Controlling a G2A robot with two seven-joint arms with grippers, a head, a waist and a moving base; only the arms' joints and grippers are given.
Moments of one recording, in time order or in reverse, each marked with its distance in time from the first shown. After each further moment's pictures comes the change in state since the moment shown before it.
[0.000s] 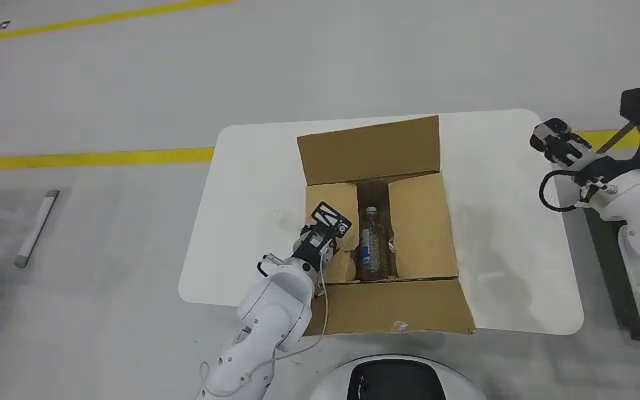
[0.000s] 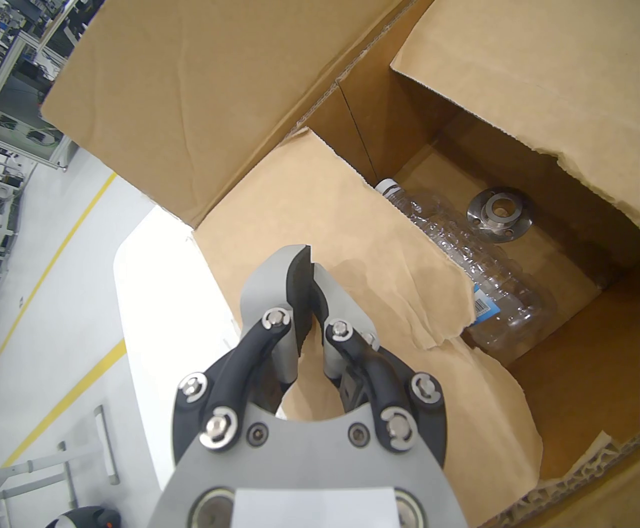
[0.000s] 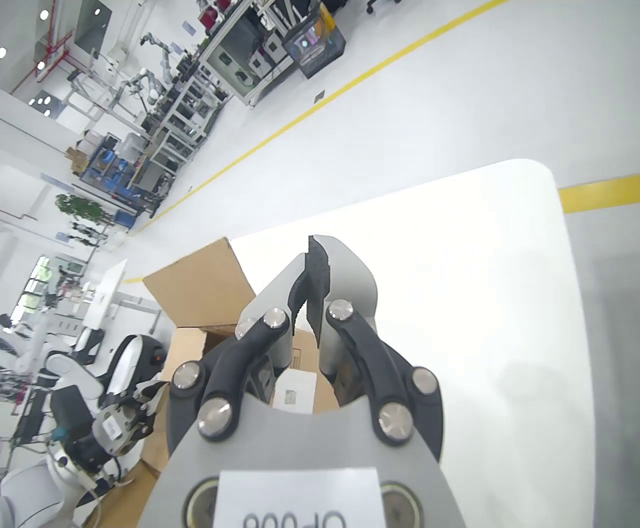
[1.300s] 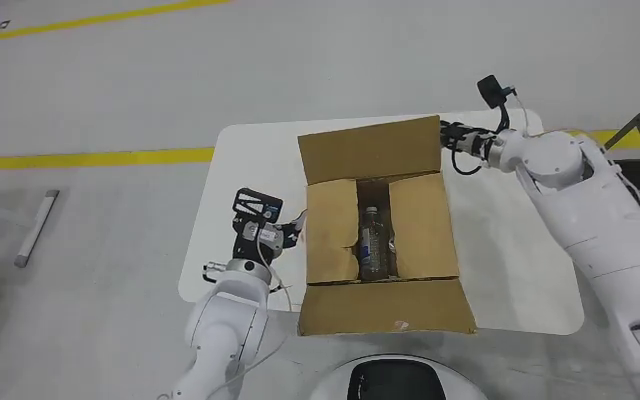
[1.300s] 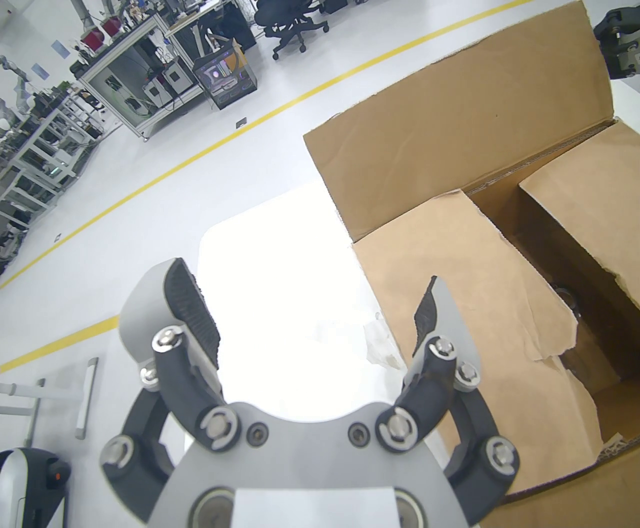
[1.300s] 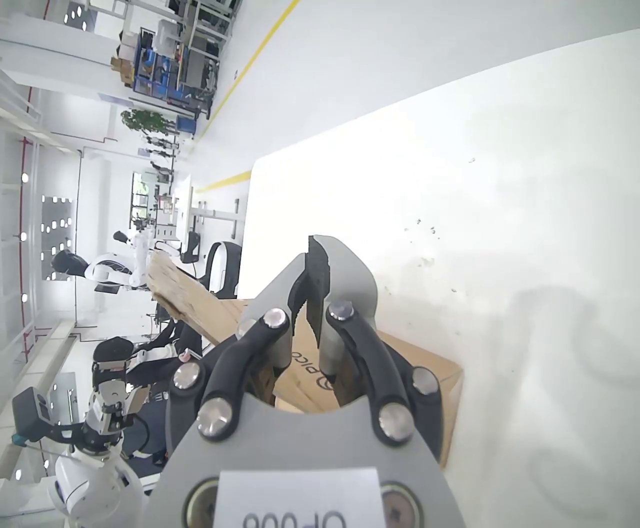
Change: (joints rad) left arm 0.136 -0.004 -0.250 -0.236 -0.033 0.119 0.029; right arm 0.635 -0.117 -0.547 0.812 0.276 -0.171 0.141
